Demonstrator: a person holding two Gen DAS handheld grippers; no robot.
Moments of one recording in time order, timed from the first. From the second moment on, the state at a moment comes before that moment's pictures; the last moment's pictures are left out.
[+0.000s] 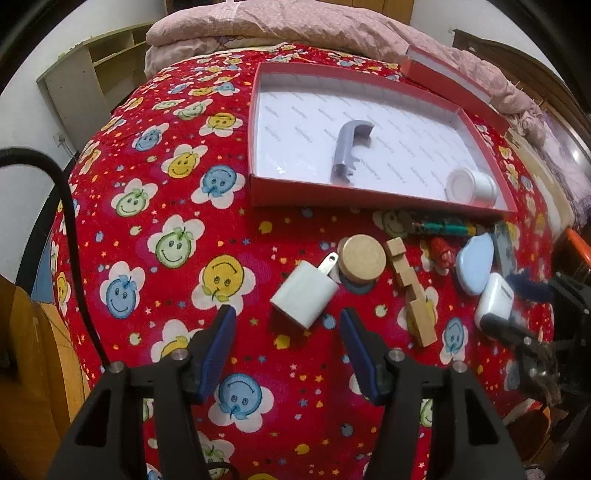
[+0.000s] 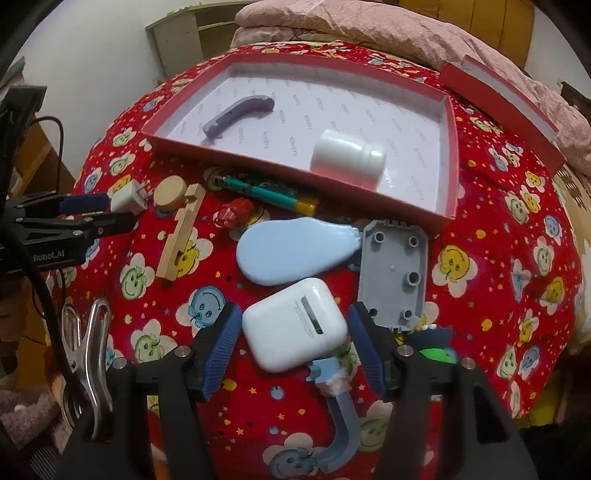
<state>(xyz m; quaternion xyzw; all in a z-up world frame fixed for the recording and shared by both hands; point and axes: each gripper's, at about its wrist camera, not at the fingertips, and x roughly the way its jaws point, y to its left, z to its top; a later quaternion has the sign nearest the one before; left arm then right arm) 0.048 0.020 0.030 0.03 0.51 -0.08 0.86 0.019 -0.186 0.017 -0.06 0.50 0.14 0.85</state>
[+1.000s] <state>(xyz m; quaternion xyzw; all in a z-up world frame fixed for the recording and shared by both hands) 0.050 0.008 0.024 0.05 0.49 -0.09 0.87 0.017 -0.181 0.004 -0.07 0.50 0.12 0.85</state>
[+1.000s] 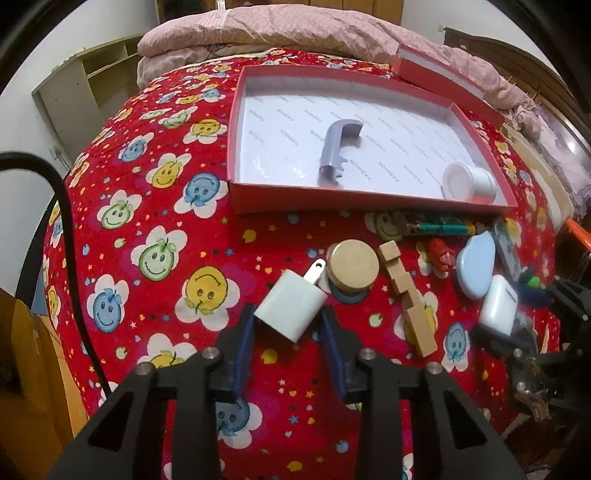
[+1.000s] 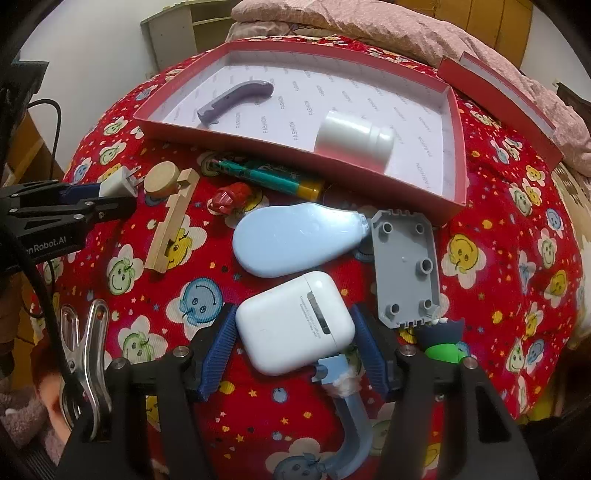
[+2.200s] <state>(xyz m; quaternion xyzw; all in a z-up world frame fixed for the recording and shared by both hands) 0.069 0.000 0.071 0.03 0.46 -0.11 0.88 0.033 -0.179 0.048 -0.05 0.47 0.16 0.87</state>
